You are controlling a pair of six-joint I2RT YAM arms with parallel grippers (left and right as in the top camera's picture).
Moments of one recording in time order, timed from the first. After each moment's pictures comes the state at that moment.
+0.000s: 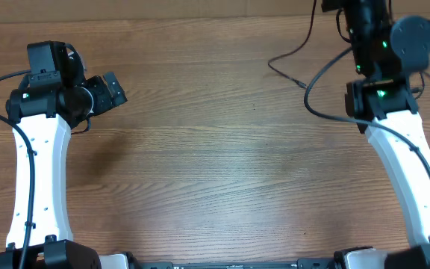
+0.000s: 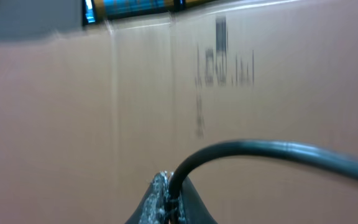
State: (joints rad) left arm 0.17 1.53 1.46 -0.99 0.15 -0.31; right arm 0.16 1.53 1.42 0.51 -0.07 0.06
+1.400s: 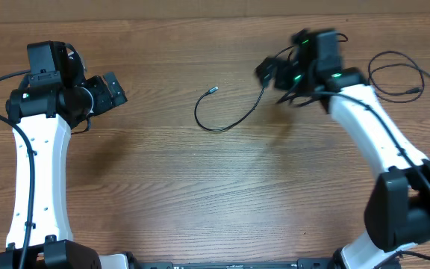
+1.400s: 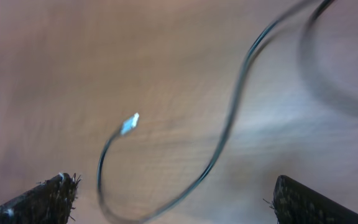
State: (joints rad) left arm 0.17 1.53 1.46 -0.99 0.15 -0.31; right arm 0.23 1.79 1.41 -0.51 -0.27 0.38
